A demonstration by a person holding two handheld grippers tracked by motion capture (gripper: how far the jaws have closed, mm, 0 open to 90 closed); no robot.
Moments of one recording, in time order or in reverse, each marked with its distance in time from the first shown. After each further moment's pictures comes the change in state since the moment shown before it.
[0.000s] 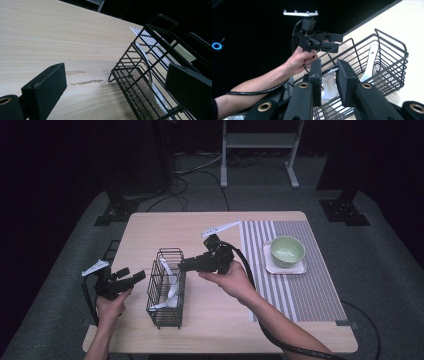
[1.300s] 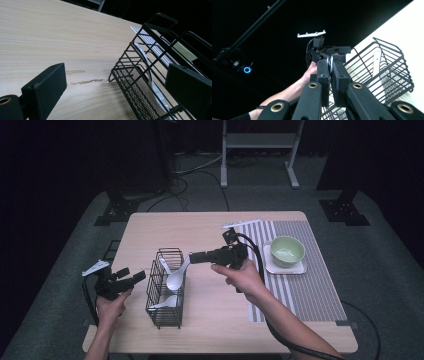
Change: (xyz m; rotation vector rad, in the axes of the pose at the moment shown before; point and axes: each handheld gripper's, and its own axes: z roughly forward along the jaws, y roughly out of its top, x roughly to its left) left arm 0.000 0.000 0.000 0.002 0.004 0.003; right arm -0.017 -0.007 -0.034 -0.126 0.116 0.156
